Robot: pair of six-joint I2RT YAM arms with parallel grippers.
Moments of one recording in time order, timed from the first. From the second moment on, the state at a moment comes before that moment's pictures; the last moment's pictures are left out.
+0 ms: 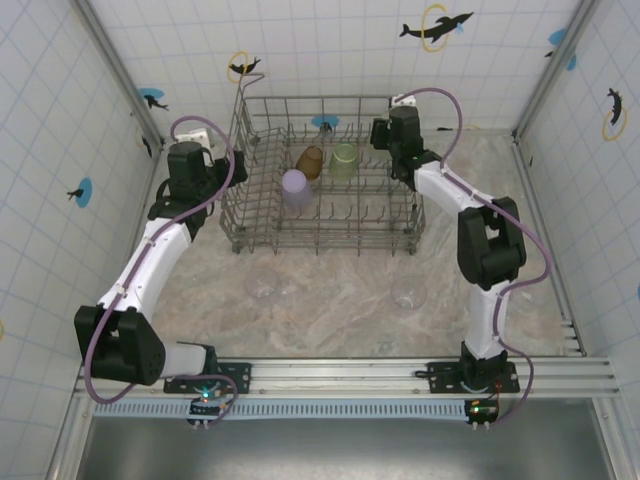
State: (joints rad) left arm -0.16 1.34 1.12 -0.22 -0.02 -0.26; right arm 0.38 2.03 1.61 0.07 0.25 0.20
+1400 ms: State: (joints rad) left arm -0.19 1.45 1.10 -0.11 0.15 -0.41; right arm 0.35 2.25 1.80 -0.03 0.20 0.11
